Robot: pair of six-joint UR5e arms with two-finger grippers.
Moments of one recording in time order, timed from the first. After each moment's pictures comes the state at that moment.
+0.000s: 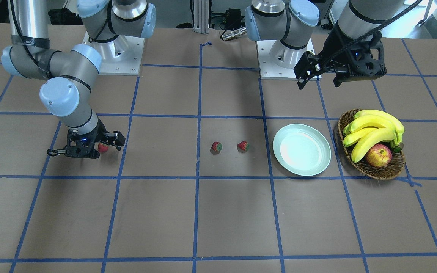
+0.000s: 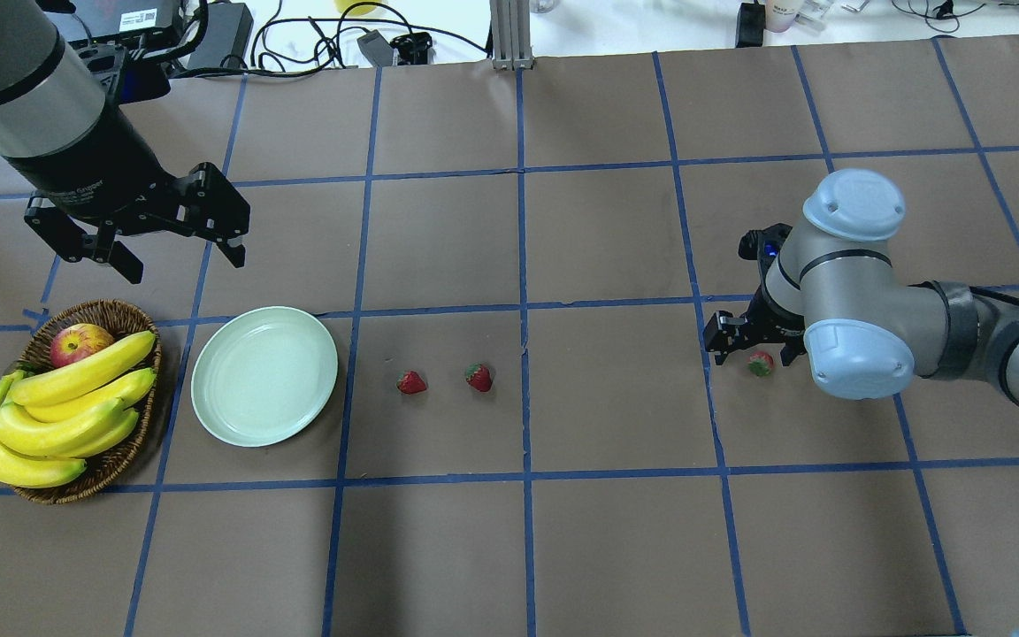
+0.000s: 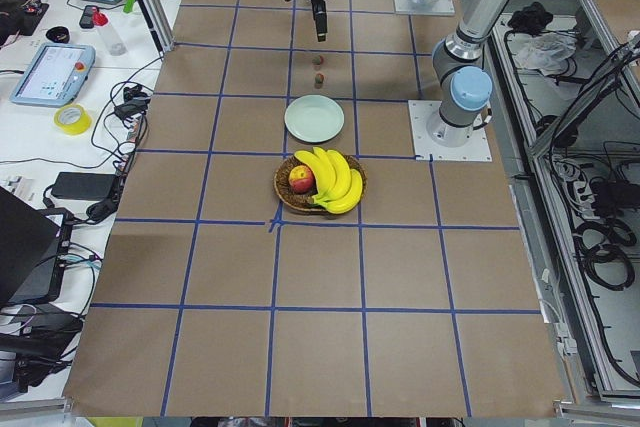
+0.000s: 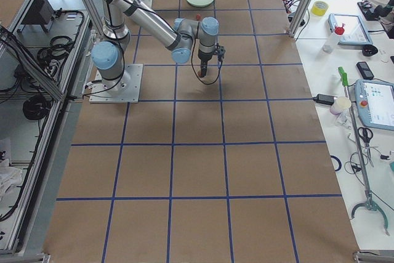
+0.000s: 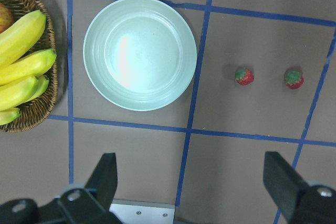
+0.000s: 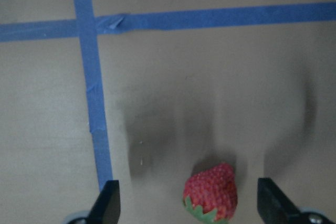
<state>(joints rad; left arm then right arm) -1.47 -1.48 -1.64 -1.67 1.56 -0.03 1.43 -1.33 2.17 -2.32 -1.56 -0.09</state>
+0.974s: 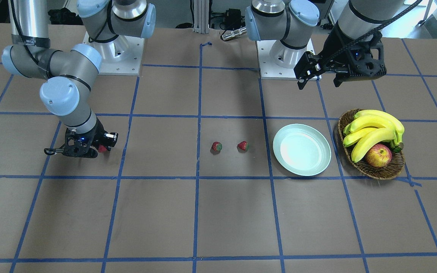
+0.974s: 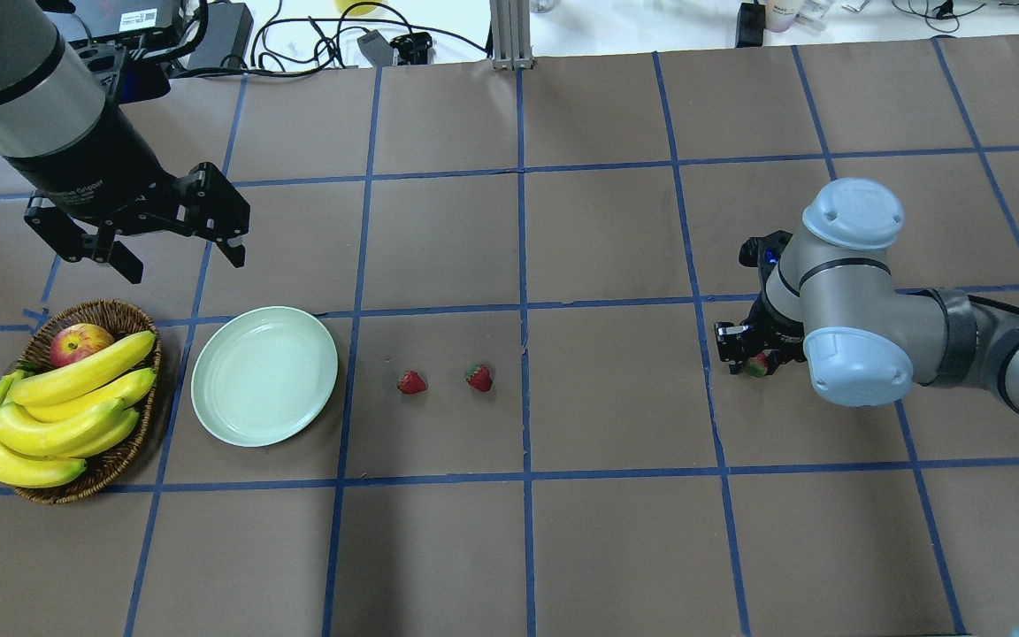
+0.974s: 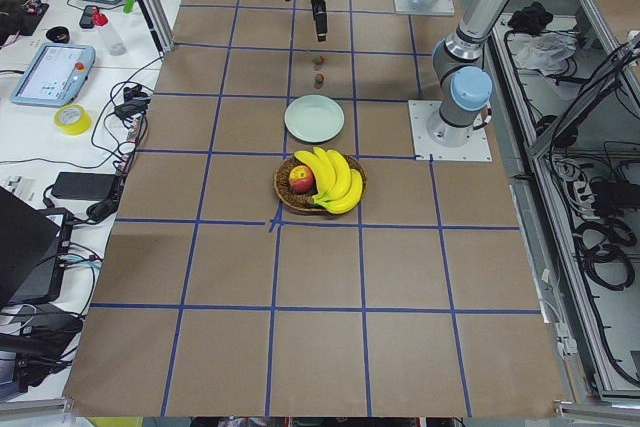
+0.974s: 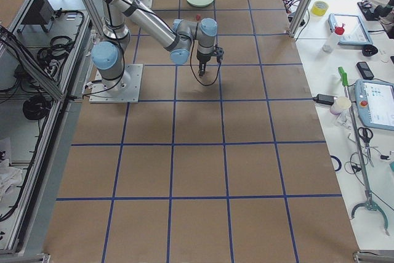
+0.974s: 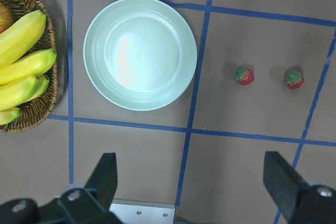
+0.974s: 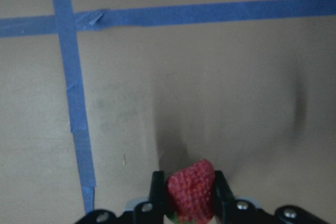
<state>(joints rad) -1.47 -1.48 -1.64 -1.67 1.56 -0.03 1.42 -1.34 2.15 -2.32 -1.60 -0.09</state>
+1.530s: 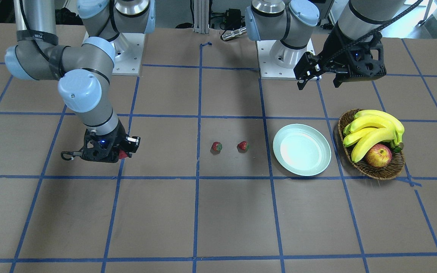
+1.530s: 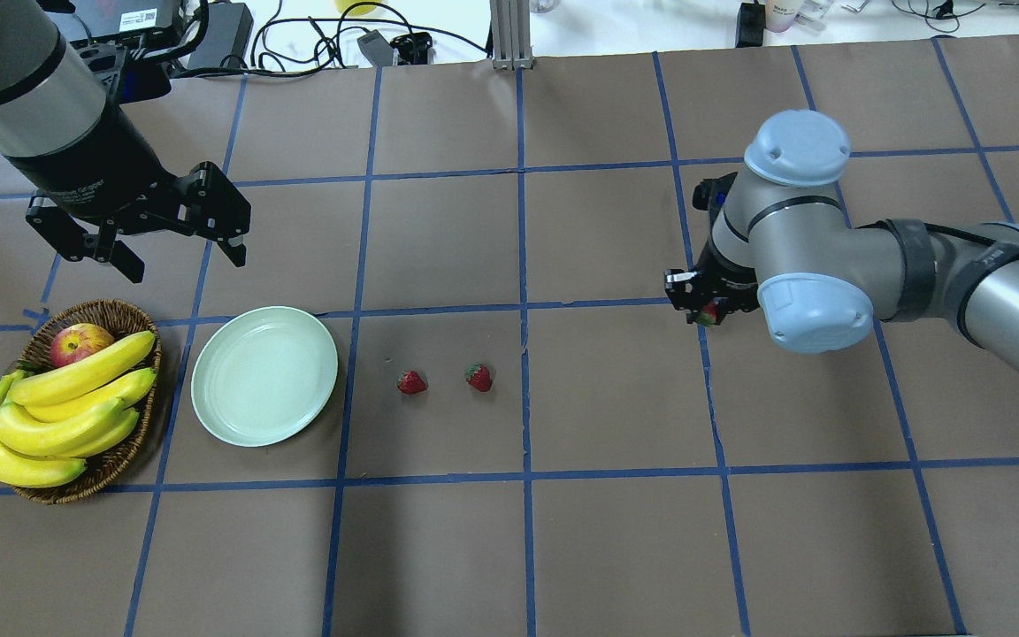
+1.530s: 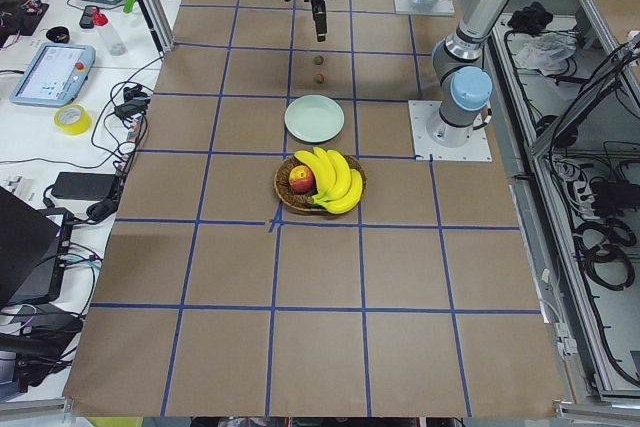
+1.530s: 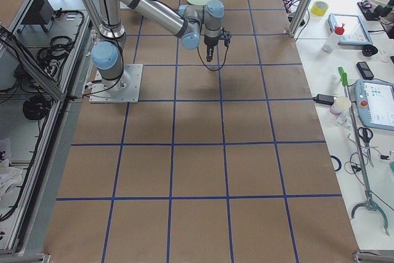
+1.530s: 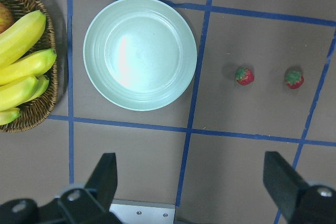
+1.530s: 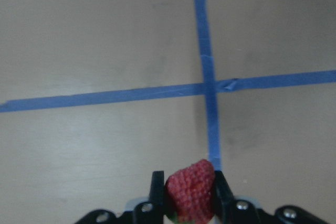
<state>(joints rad) -1.47 -1.49 -1.64 -1.67 1.56 -0.03 1.61 -1.33 1.97 -2.21 -1.51 0.14</state>
